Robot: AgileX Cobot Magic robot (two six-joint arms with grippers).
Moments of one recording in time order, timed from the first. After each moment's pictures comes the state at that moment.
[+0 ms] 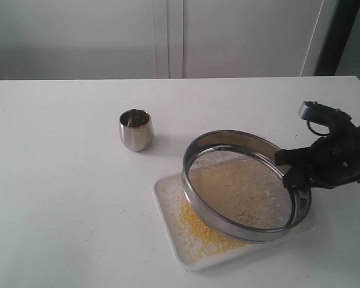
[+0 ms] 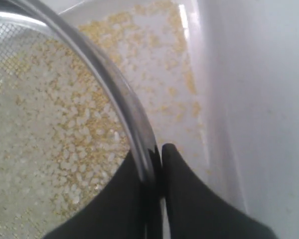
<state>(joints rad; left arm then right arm) 0.06 0.31 -0.26 -0.11 0.57 0.19 -0.02 1.70 -0.85 0.81 0.59 -0.70</state>
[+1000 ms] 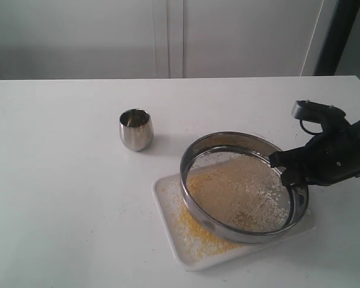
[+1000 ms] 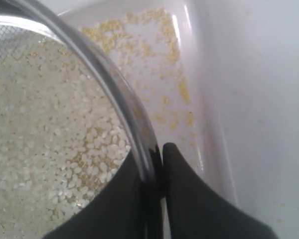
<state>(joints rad) 0.06 0.31 -0.26 -0.11 0.57 0.19 0.03 1.69 -0.85 0.74 0.52 -0.65</state>
